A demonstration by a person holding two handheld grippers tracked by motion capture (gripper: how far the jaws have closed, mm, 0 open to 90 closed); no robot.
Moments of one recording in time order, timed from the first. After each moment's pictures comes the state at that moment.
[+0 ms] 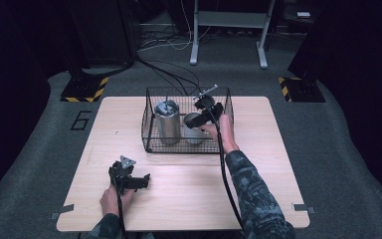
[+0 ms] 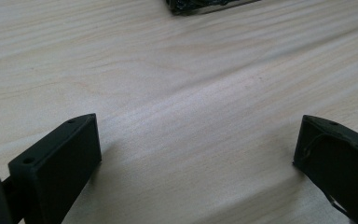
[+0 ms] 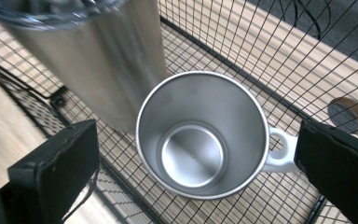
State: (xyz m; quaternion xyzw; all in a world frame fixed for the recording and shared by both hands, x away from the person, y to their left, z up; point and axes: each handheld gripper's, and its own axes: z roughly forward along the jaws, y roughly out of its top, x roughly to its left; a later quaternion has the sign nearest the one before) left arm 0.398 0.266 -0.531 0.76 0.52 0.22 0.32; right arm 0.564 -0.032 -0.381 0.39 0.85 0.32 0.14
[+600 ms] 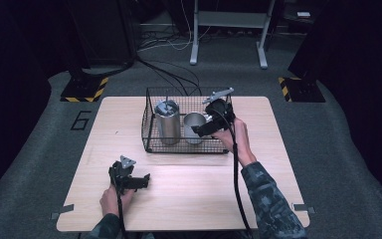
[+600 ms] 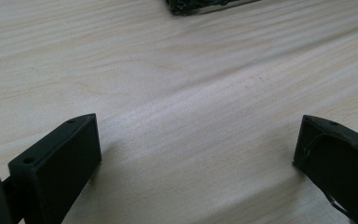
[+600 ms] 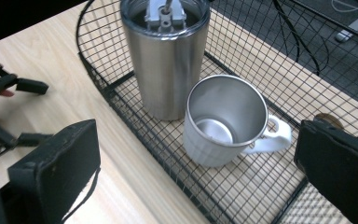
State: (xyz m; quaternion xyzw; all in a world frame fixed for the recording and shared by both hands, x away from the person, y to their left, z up) left arm 0.399 0.266 -0.531 0.76 0.52 0.22 0.32; right arm 0.492 -0.060 -0.332 0.34 0.85 0.37 0.16
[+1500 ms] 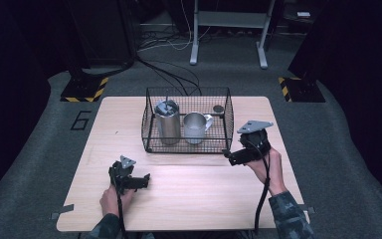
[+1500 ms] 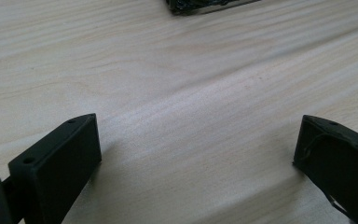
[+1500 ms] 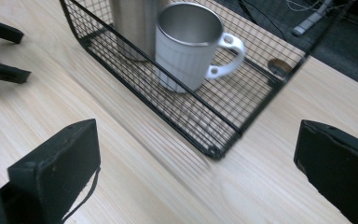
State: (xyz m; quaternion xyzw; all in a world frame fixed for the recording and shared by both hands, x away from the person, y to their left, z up) left arm 0.398 0.266 -0.531 0.76 0.52 0.22 0.32; right arm 0.415 -0.147 -0.361 0.35 0.84 0.36 0.22
